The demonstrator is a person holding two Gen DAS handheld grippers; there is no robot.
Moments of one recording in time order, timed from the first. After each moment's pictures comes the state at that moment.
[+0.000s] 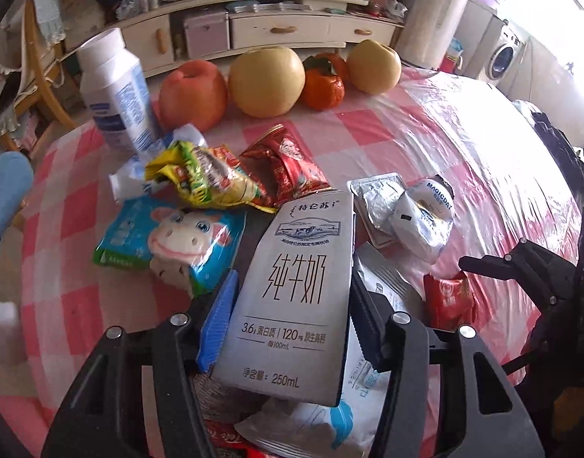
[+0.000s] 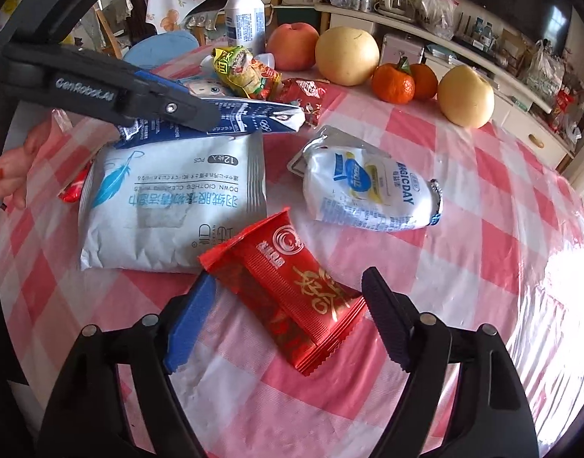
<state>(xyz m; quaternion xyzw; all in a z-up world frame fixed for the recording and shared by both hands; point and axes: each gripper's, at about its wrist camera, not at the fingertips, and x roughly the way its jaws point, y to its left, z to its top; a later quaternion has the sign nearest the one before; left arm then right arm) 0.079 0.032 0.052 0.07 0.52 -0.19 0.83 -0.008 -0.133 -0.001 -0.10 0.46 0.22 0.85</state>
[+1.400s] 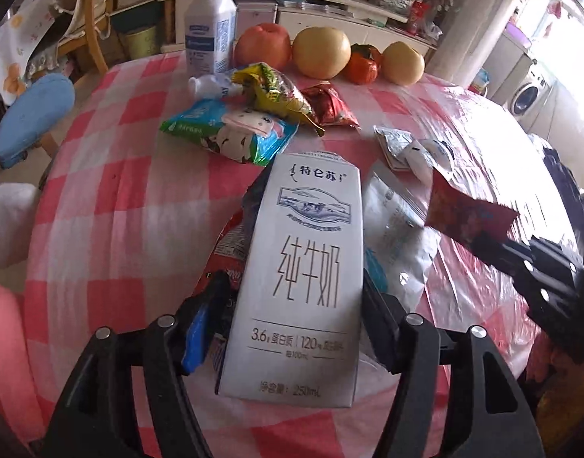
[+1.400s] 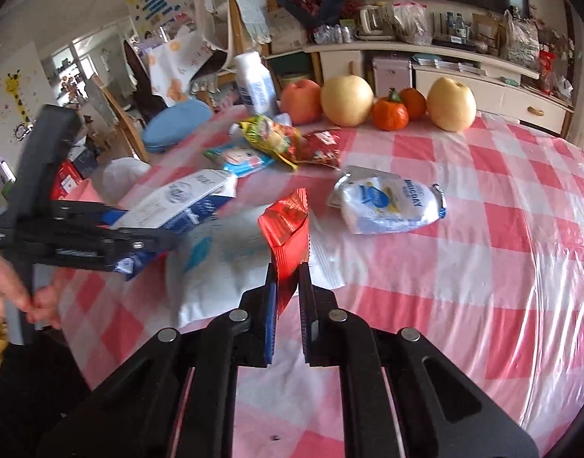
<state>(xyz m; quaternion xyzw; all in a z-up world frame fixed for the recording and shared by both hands) 0.001 0.095 0.043 -0.01 0.52 -0.14 0.84 -0.055 -0.138 0.041 0.03 0.40 0.24 0.88</state>
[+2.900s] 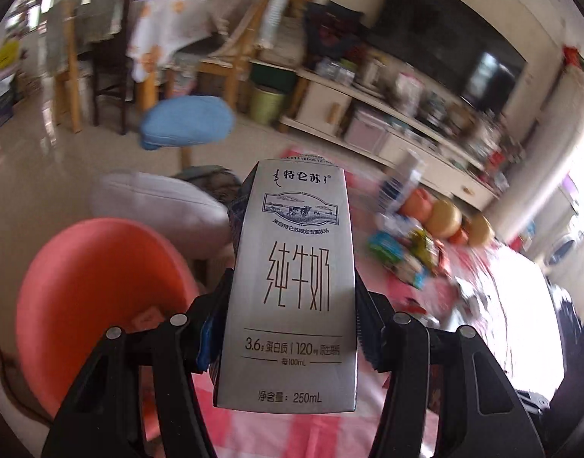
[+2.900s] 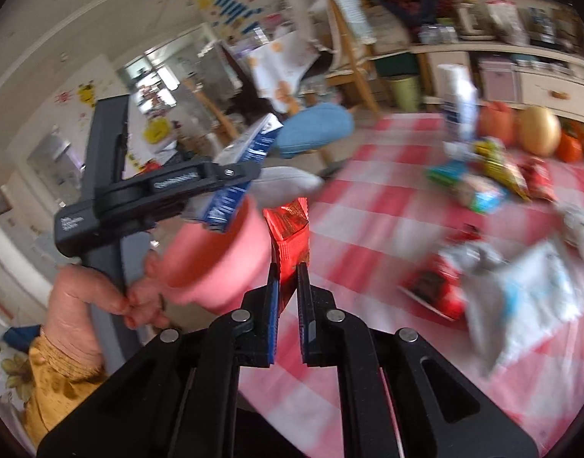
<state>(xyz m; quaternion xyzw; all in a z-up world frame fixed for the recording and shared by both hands) -0.063 0.310 0.132 -0.17 0.37 0.04 0.91 -0.092 0.073 0.115 0.10 0.39 0.41 0.82</state>
